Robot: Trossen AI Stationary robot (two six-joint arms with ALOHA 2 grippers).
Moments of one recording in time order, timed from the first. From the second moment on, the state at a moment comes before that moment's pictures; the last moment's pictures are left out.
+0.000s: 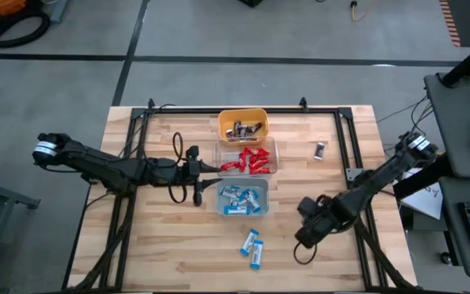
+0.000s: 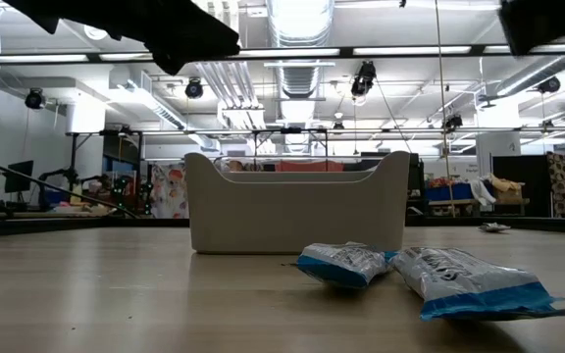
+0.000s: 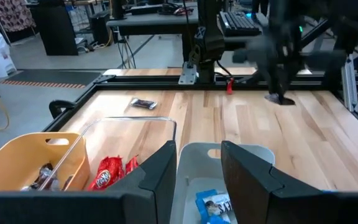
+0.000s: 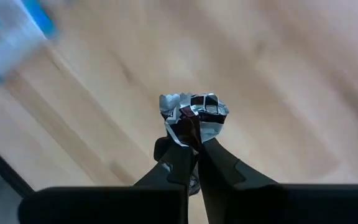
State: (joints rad) left arm -0.17 1.15 0.62 0.31 -0.31 -0.02; right arm 0.62 1.43 0.98 -0.89 0.06 1.37
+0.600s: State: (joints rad) left arm -0.17 1.19 0.63 0.38 -0.42 0.02; right arm 0.28 1.14 0.98 -0.38 0.73 0.31
